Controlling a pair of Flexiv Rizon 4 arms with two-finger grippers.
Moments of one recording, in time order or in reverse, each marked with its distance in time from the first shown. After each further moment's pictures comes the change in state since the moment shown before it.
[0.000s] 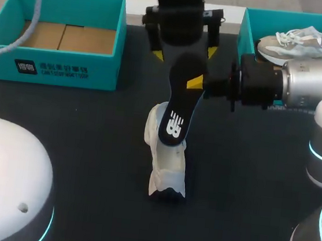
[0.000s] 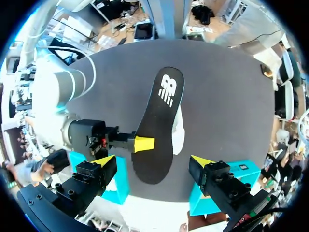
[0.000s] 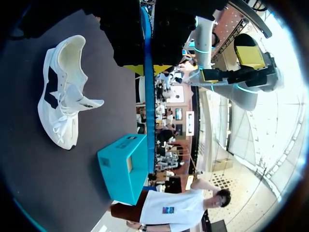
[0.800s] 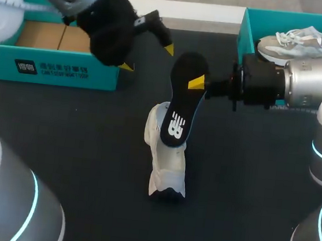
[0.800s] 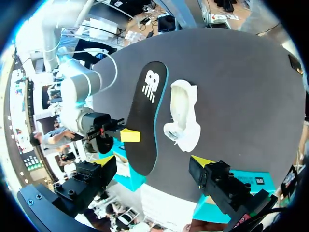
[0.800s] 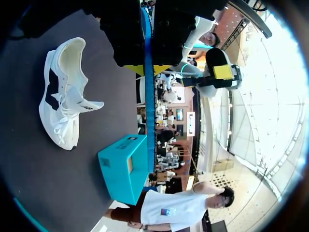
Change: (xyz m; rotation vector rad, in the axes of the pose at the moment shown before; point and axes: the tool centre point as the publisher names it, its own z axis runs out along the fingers) left arm 0.066 -0.002 -0.001 -0.073 -0.379 -0.048; right arm 0.002 -0.003 -0.003 0.006 -0.009 -0.002
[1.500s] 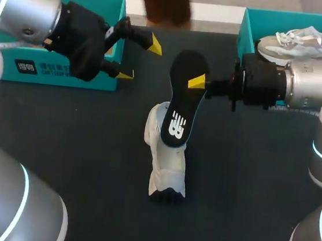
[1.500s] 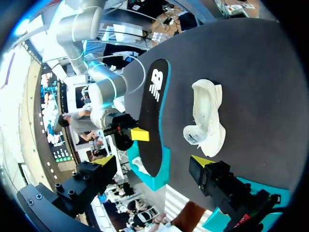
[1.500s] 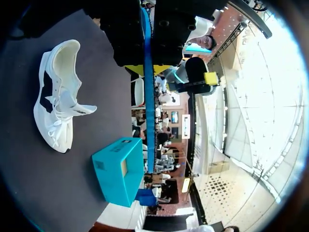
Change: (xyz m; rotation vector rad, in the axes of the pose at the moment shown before) left arm 0.015 -0.003 0.002 0.011 -0.340 -0.031; right arm 0.010 -0.007 -0.001 0.023 0.056 -0.011
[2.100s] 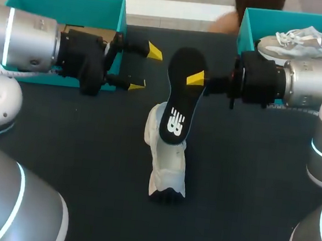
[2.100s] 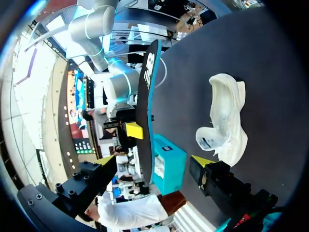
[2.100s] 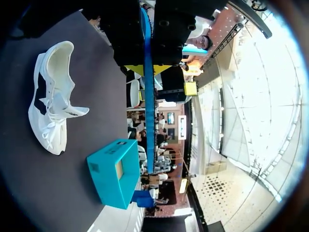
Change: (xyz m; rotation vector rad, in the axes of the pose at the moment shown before) left arm 0.020 0.011 0.036 0.021 -0.275 -0.078; right arm 0.012 -0.002 0.003 0.012 0.030 0.009
